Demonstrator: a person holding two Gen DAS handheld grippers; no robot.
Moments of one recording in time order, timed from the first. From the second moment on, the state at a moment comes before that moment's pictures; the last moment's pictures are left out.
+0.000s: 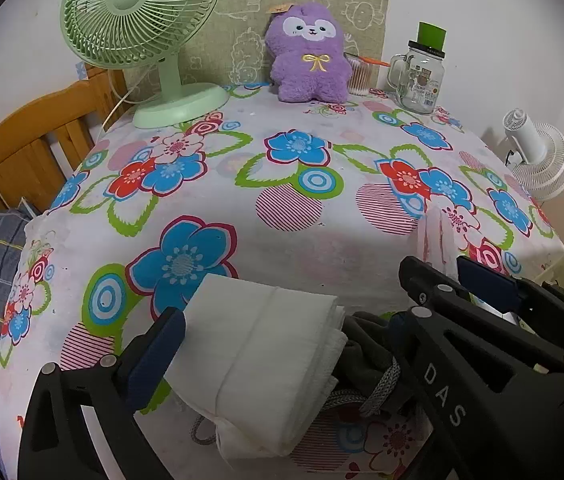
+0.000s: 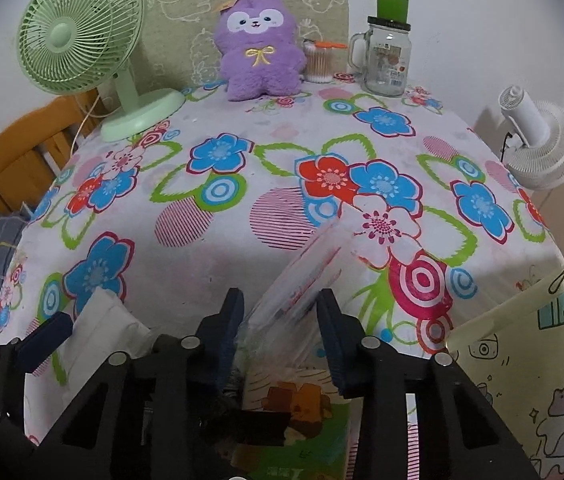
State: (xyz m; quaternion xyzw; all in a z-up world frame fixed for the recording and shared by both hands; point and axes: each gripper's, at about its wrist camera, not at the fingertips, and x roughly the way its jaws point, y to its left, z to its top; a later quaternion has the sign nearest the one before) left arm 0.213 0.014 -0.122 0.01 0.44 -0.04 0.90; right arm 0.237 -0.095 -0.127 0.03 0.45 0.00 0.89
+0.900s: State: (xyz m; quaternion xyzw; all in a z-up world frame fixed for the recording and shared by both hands) left arm 0.189 0.031 -0.111 -0.03 0.42 -0.08 0.90; right arm 0.215 -0.076 -0.109 0.01 0.44 0.04 0.90
